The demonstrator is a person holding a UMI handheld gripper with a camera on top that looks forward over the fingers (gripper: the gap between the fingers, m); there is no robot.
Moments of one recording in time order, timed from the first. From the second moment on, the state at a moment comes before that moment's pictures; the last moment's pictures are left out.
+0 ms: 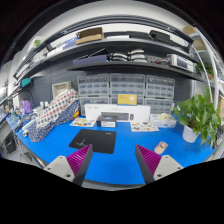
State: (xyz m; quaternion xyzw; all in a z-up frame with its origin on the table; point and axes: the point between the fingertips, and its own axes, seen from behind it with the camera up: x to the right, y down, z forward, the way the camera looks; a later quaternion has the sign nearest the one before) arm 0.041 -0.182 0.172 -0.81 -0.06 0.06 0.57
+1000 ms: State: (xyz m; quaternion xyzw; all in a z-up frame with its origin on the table) arm 0.260 -0.050 -0.008 -0.89 0.02 0.01 0.45
